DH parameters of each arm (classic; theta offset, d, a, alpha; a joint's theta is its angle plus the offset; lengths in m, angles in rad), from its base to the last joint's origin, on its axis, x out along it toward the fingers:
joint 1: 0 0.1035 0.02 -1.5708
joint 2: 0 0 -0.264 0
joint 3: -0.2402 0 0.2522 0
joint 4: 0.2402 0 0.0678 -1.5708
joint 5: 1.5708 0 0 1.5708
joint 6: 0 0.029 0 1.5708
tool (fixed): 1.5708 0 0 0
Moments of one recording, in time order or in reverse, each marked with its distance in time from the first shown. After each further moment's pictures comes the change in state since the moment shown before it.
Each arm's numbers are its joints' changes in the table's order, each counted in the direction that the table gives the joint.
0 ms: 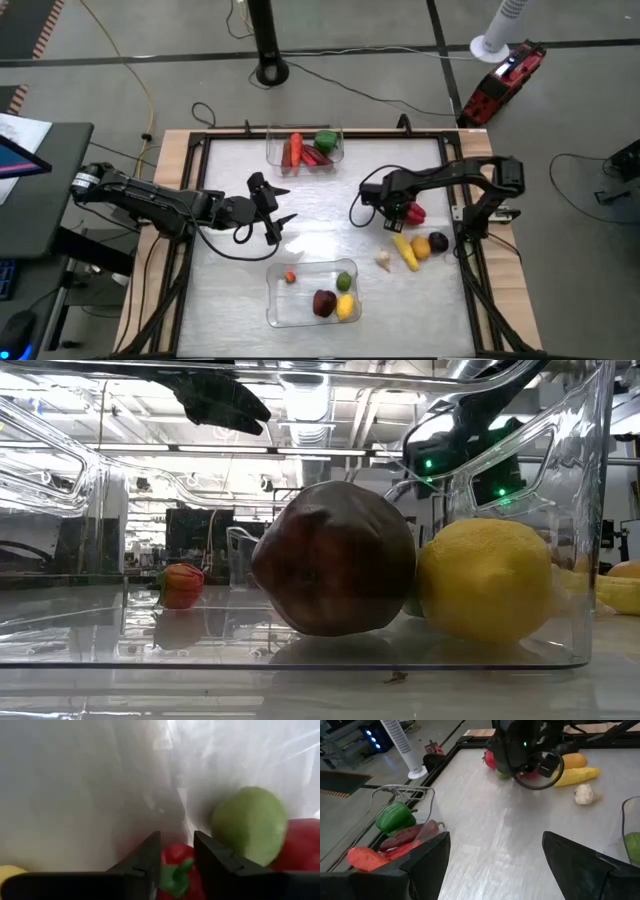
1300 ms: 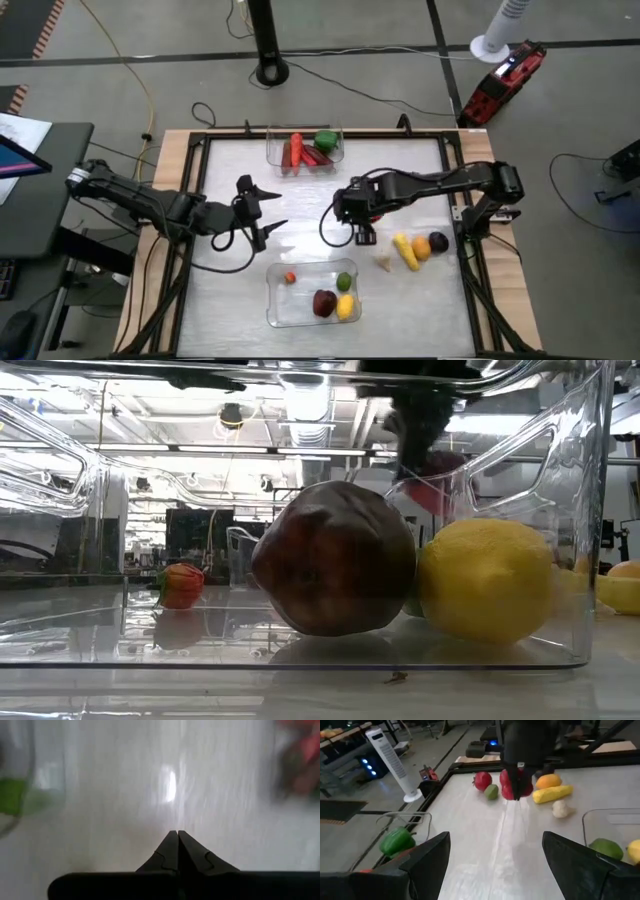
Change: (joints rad) left arm -0.126 -0.113 -0.031 0.057 -0.078 0.052; right arm 0.238 0.030 -0.568 0.016 -0.040 -0.214
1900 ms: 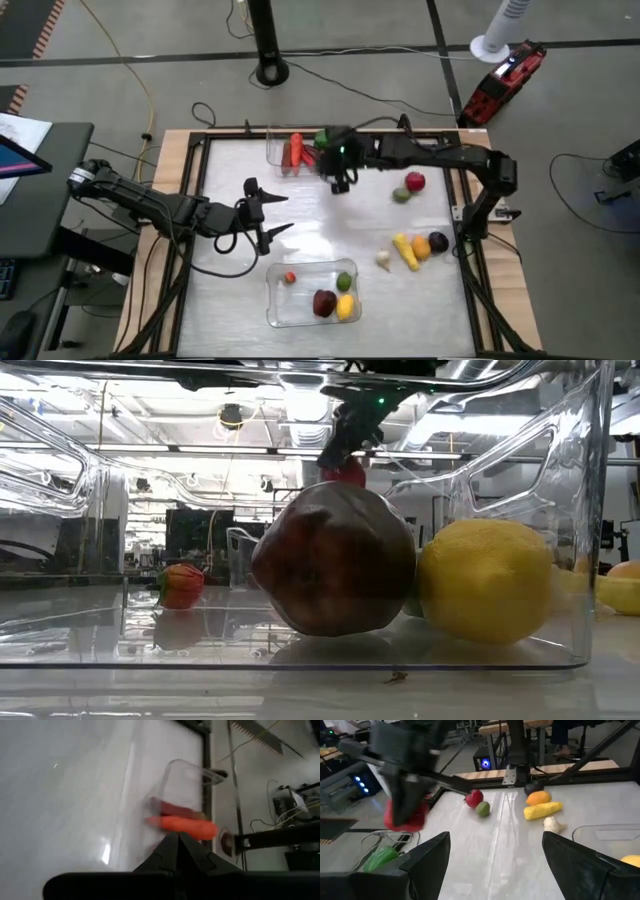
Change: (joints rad) left arm -0.001 0.022 0.064 -0.213 0.038 0.072; right arm -0.314 0.013 -0.007 -0.566 -0.063 -0.557
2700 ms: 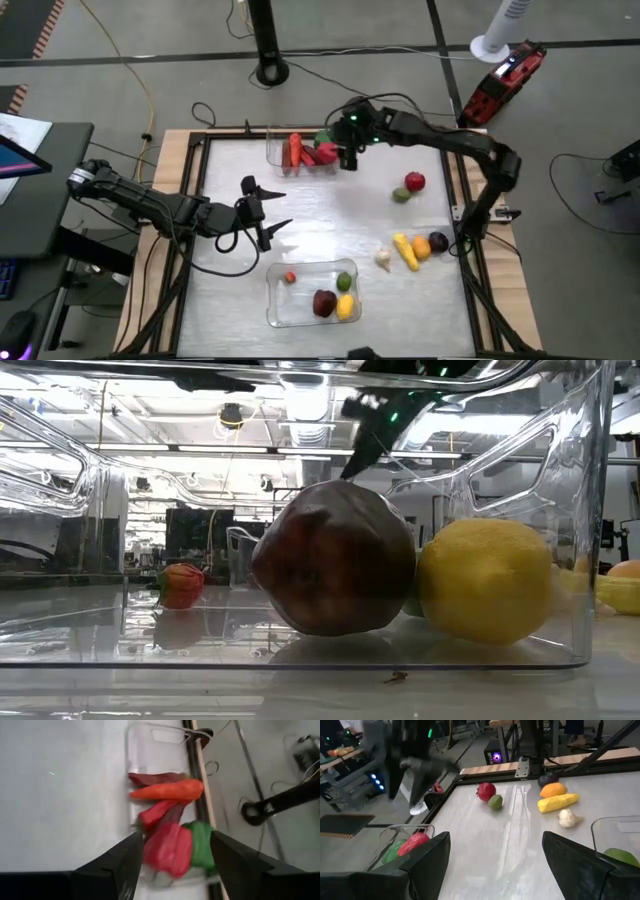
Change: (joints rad) left arm 0.005 0.000 0.000 0.038 -0.056 0.017; right arm -0.196 -0.024 0.000 0.092 -0.143 0.131
